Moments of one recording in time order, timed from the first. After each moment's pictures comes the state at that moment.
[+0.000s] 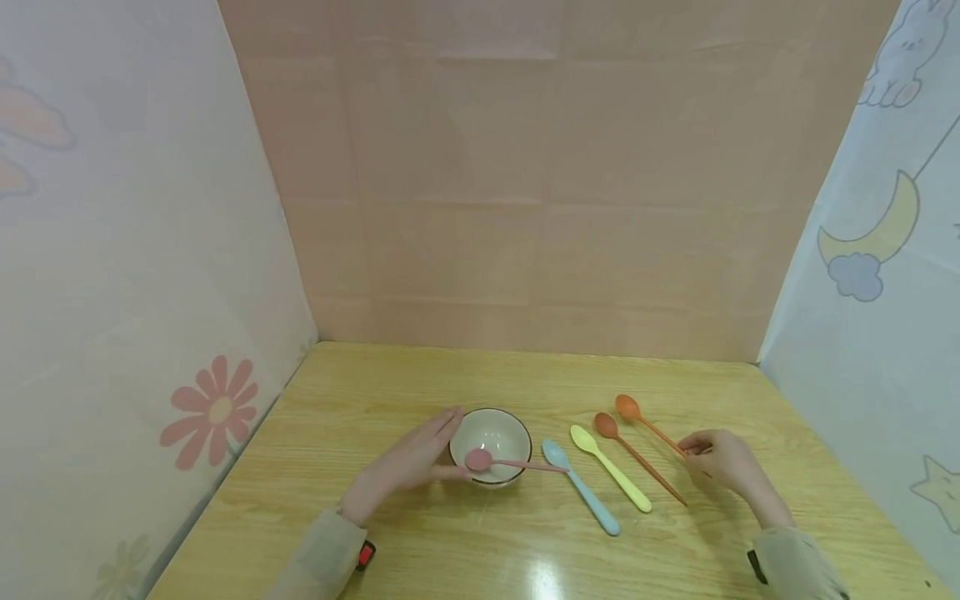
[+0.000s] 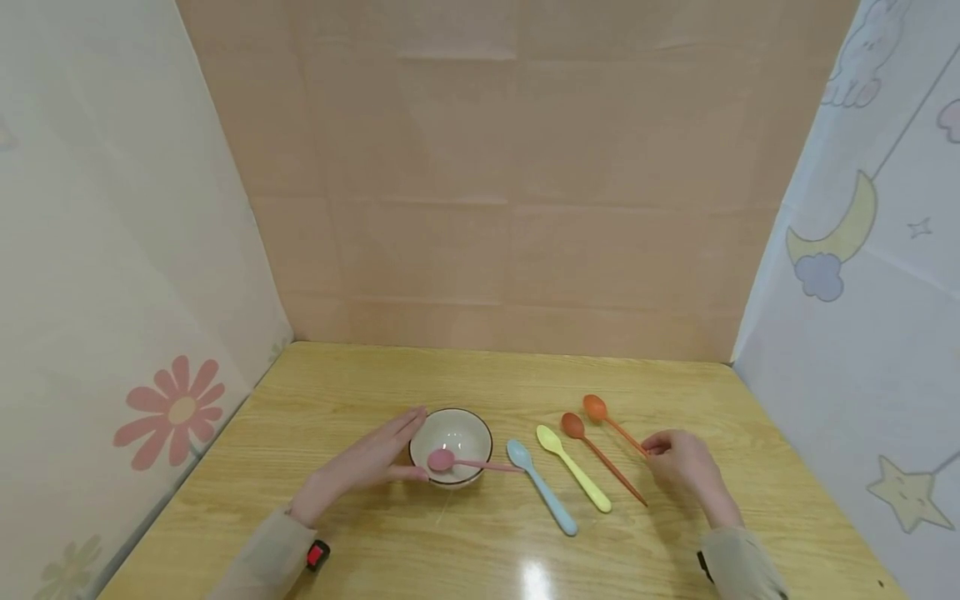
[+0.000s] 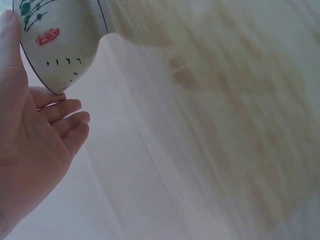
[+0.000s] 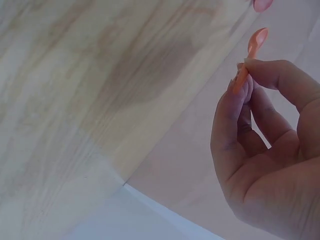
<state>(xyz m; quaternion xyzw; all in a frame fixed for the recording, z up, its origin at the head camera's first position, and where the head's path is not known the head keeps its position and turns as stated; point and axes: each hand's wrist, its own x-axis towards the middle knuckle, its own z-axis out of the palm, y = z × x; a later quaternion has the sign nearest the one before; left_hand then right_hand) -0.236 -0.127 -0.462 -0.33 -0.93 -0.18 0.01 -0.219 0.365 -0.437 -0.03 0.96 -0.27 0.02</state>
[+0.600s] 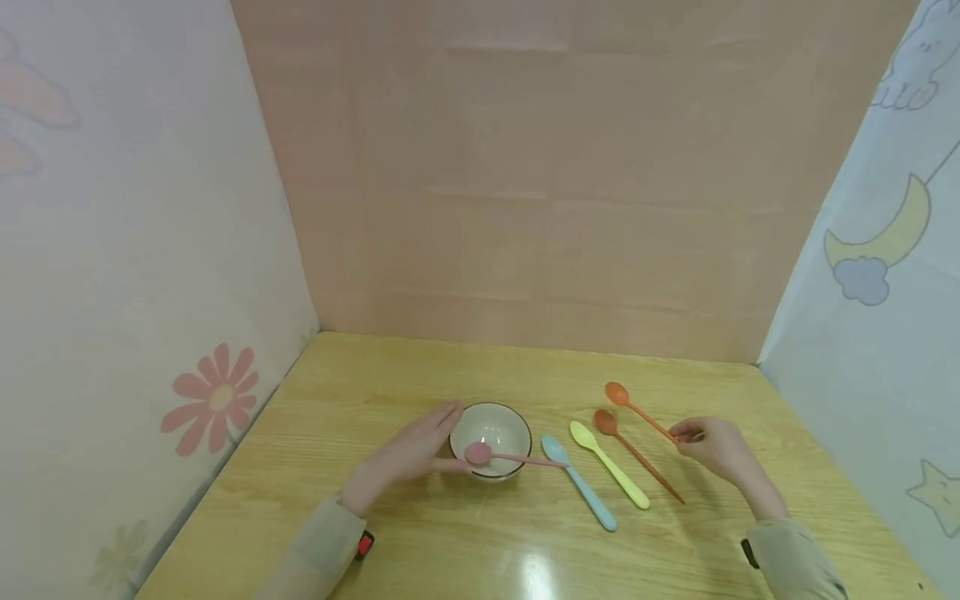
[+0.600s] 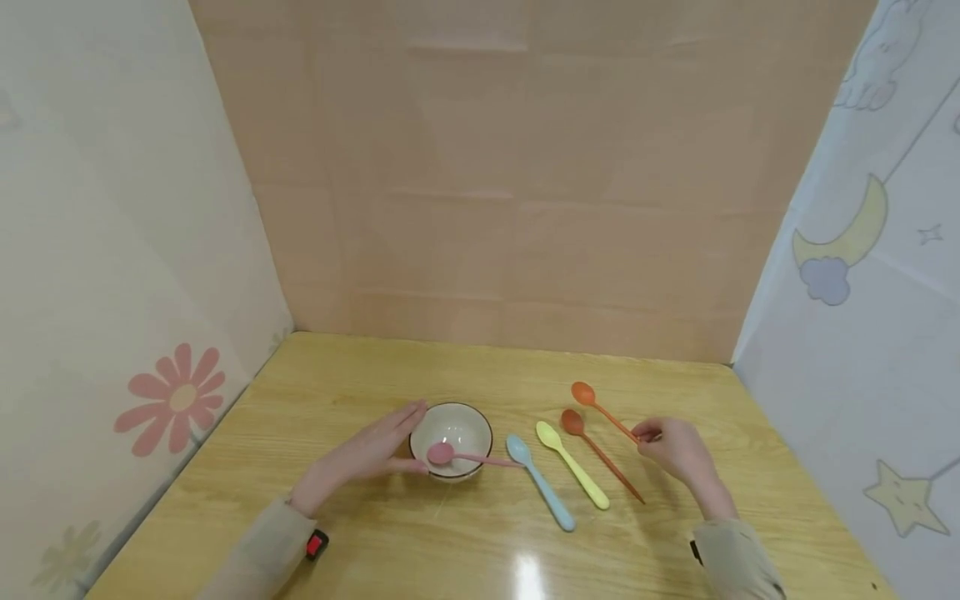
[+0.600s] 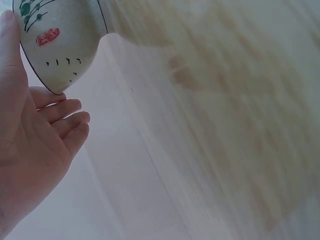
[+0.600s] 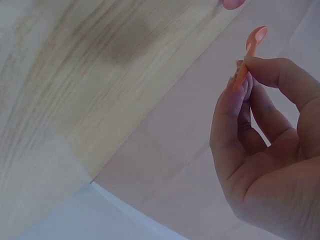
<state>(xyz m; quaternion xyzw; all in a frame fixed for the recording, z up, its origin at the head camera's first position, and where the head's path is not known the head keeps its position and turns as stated) -0.234 -0.126 -0.454 -0.33 -0.93 -0.18 0.00 -0.225 0.350 -0.416 -0.07 0.96 -0.25 0.00</state>
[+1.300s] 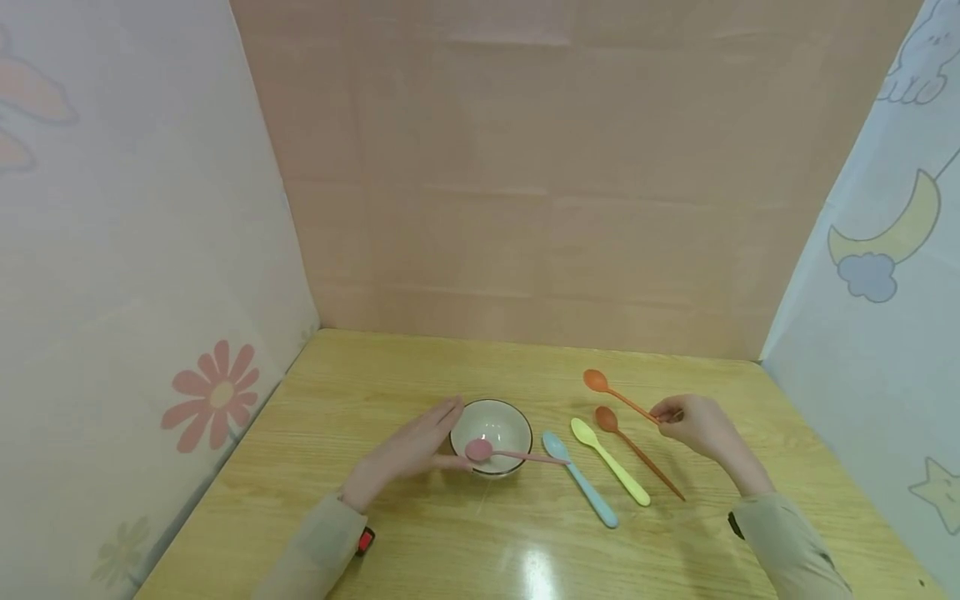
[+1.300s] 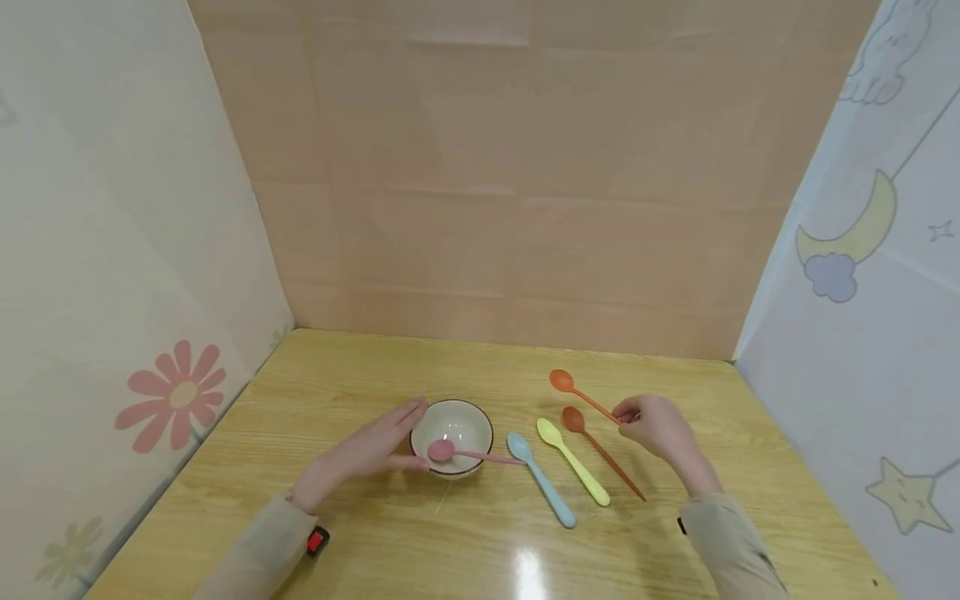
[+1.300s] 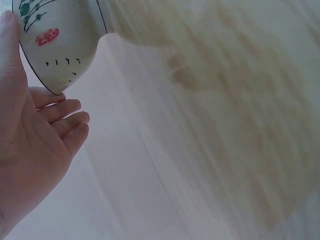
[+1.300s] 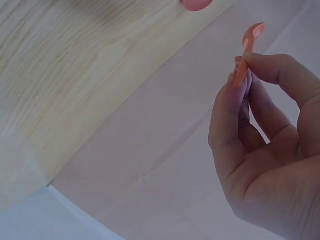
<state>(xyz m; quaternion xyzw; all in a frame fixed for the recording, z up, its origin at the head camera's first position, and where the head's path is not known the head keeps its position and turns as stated) -0.237 -0.126 -0.459 -0.34 -0.93 -0.17 0.01 -0.238 0.320 -0.391 -0.12 0.97 -0.23 0.00</state>
